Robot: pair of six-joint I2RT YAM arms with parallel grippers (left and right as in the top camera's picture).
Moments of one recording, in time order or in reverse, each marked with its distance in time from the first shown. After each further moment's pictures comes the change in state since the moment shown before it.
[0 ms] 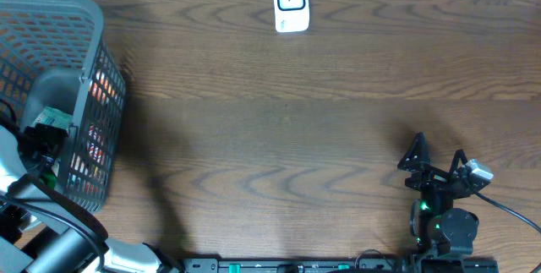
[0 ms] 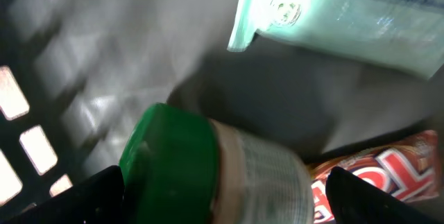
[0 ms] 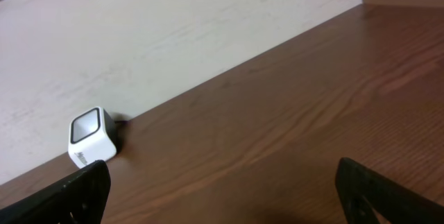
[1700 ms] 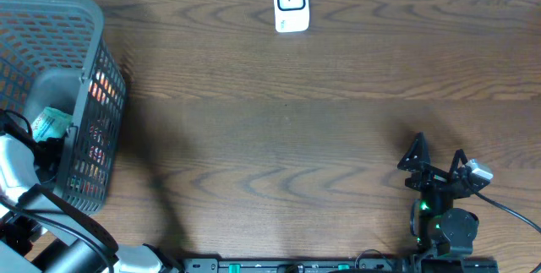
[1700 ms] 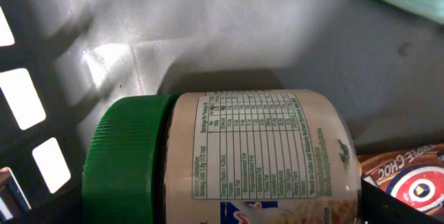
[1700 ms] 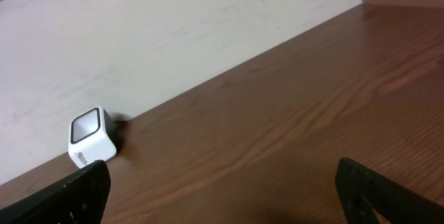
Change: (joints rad) left arm 0.000 -0.082 -0.172 0.088 -0.014 -0.109; right arm 0.000 0.000 0.000 0.000 0.000 0.000
